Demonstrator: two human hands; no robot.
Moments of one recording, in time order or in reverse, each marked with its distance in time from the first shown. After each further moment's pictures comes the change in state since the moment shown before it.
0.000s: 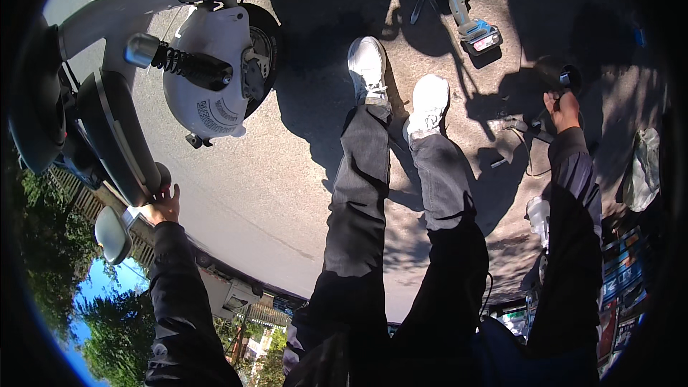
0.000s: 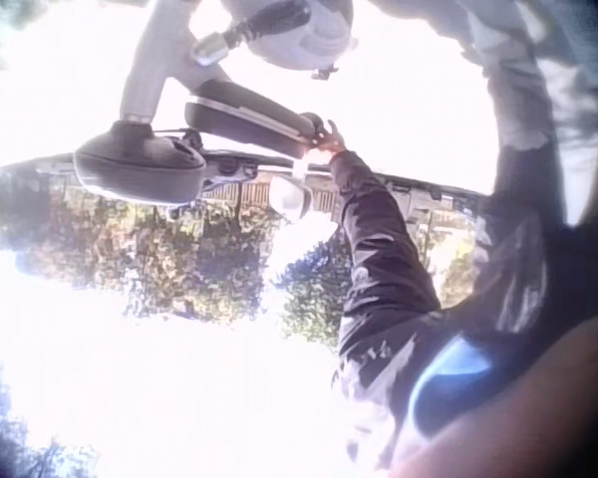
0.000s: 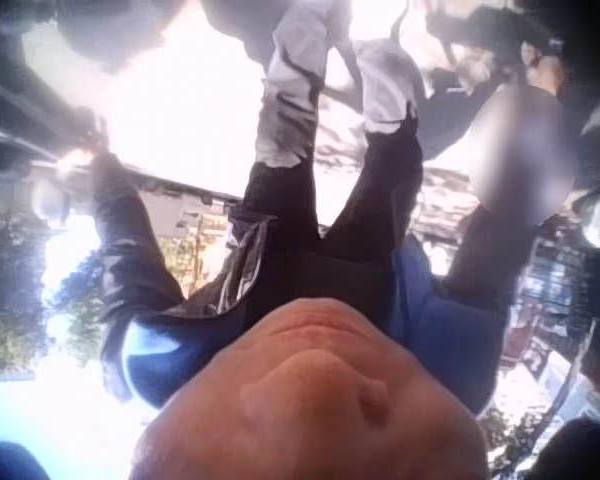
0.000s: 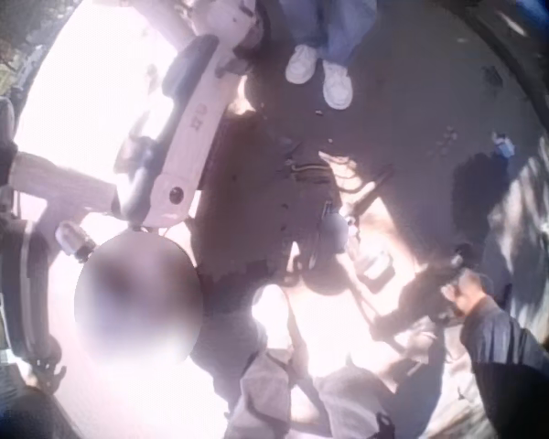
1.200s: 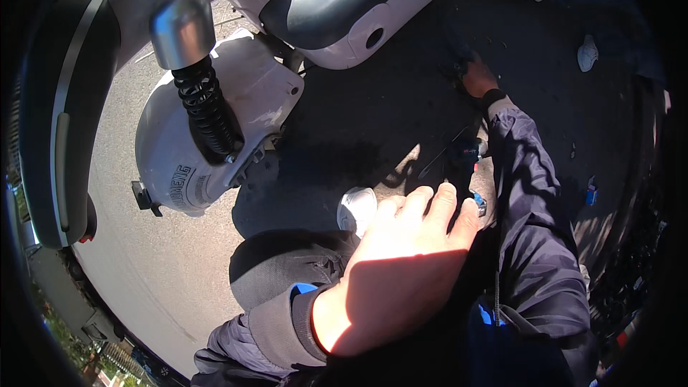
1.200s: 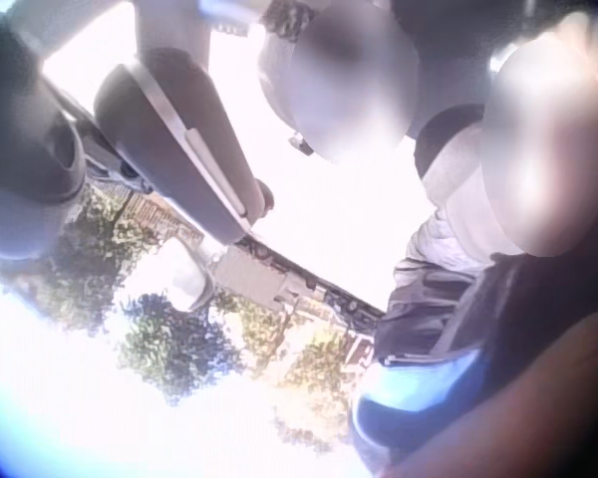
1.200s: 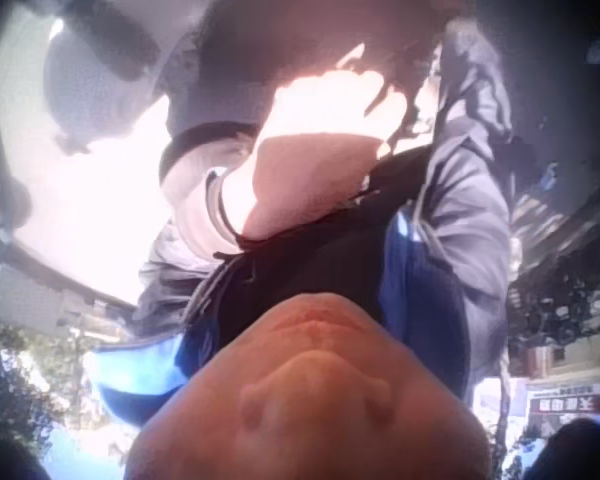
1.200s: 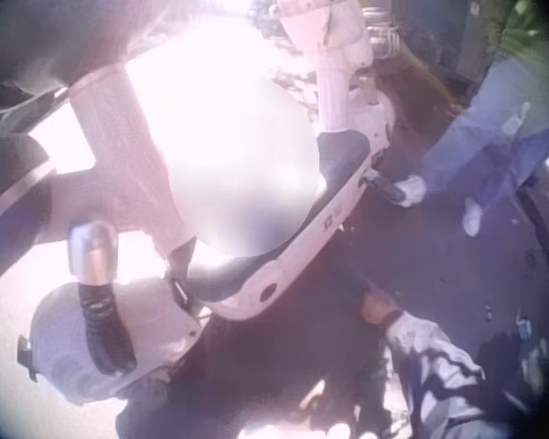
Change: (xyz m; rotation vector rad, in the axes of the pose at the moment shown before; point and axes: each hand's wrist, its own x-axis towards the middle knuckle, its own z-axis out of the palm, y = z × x) left_hand -0.254 -0.143 0.299 0.830 -1.237 1.186; right_hand -0.046 -0.114 0.555 -1.700 -0.327 -1.465
